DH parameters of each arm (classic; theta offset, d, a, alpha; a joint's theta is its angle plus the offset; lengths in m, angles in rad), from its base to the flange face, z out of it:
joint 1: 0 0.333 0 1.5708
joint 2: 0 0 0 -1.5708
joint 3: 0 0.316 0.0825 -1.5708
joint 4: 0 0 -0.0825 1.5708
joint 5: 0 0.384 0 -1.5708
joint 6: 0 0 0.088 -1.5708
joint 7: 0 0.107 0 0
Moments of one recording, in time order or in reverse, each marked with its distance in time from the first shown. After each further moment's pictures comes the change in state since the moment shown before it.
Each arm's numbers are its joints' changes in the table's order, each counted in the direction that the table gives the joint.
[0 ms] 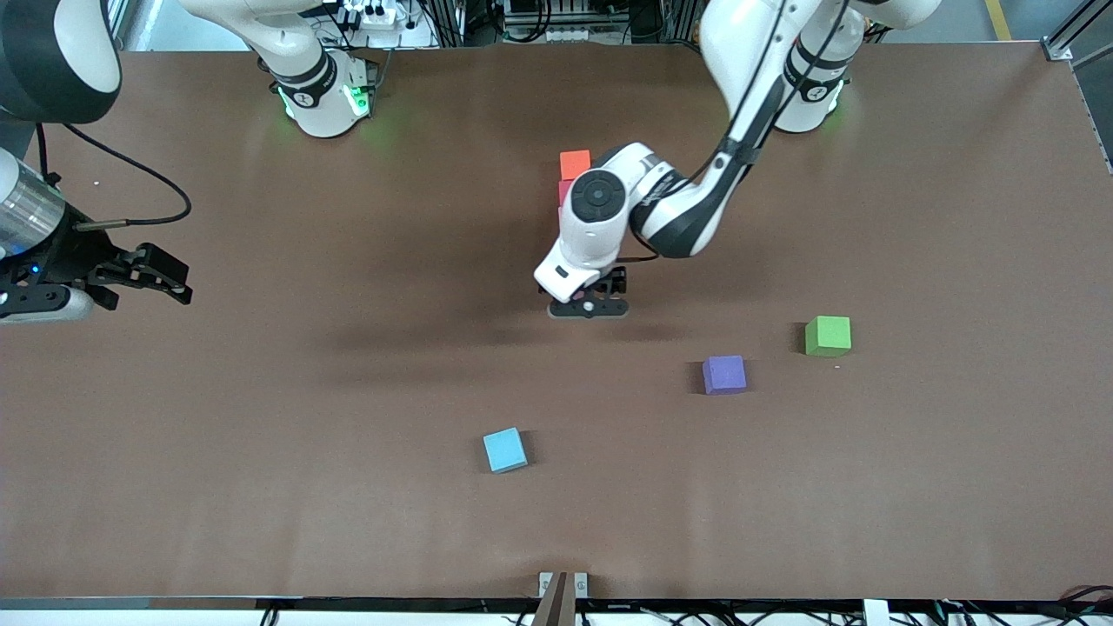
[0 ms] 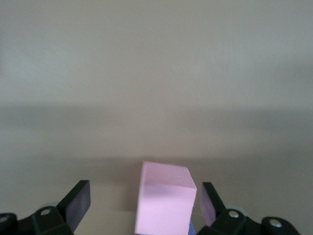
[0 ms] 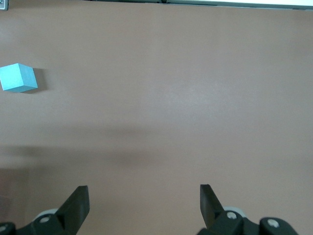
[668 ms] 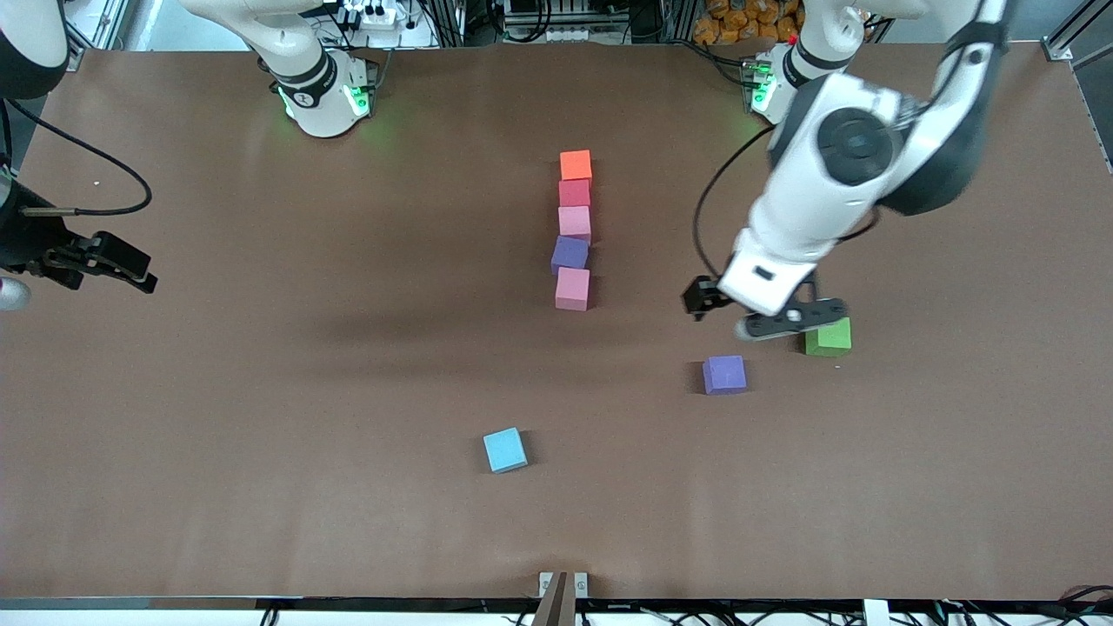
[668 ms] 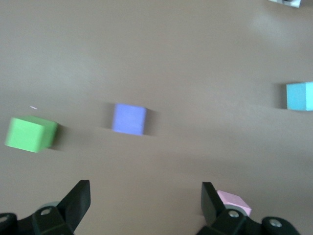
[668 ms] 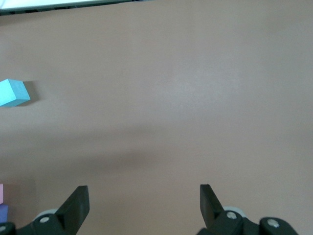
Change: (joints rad) left arm 0.337 0.337 0.008 0.000 0.007 0.295 0.206; right arm -0.026 0.000 -0.015 -0.079 -0.002 0.107 0.117
